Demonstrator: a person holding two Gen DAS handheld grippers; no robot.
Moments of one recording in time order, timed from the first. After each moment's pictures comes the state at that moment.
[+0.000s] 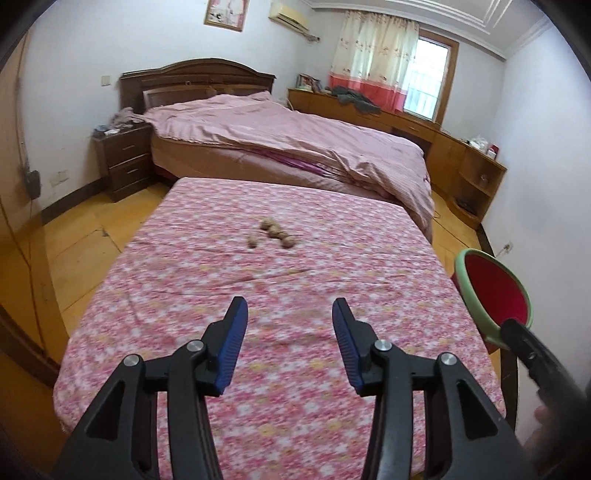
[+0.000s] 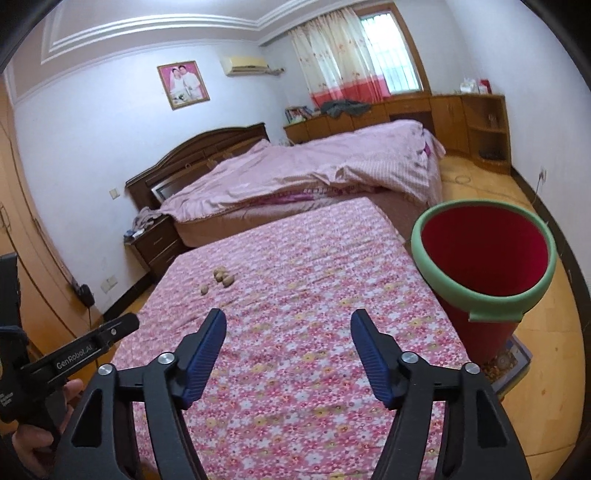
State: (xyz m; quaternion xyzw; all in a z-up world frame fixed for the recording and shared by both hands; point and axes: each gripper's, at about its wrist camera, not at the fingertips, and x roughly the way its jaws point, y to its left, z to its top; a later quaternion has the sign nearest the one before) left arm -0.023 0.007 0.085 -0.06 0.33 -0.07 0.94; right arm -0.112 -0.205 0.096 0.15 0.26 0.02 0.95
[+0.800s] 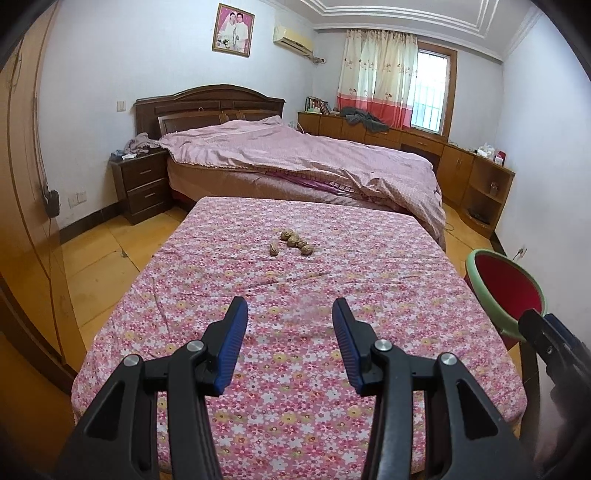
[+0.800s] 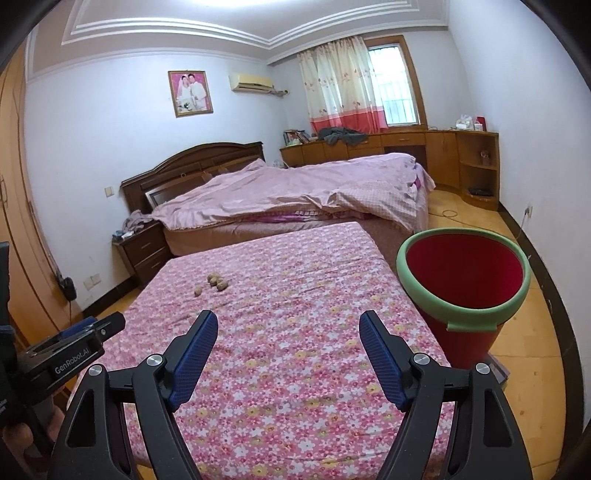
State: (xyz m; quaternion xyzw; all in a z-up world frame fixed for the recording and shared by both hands) left arm -0.055 0.008 0.080 -0.03 0.28 -0.04 0.96; right arm -0.140 -0.184 0.094 0.10 0.22 -0.01 0.97
